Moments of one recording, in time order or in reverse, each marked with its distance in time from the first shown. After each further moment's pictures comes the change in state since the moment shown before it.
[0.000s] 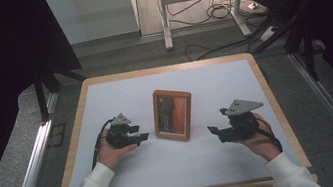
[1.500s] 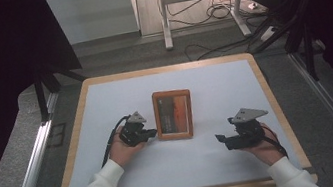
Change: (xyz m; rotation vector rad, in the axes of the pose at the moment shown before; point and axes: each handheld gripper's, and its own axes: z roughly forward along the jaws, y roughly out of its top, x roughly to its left) left arm -0.025 0.021 0.025 0.072 -0.052 0.069; right arm -0.006 -0.037 0.002 0.073 -0.008 0.062
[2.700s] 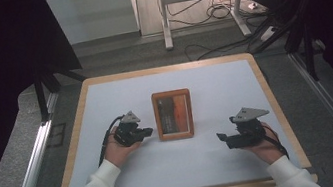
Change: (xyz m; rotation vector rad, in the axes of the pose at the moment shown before) left arm 0.007 -0.007 -0.018 -0.043 0.019 -0.010; right arm -0.006 -0.003 0.002 -0.004 -0.018 0.005
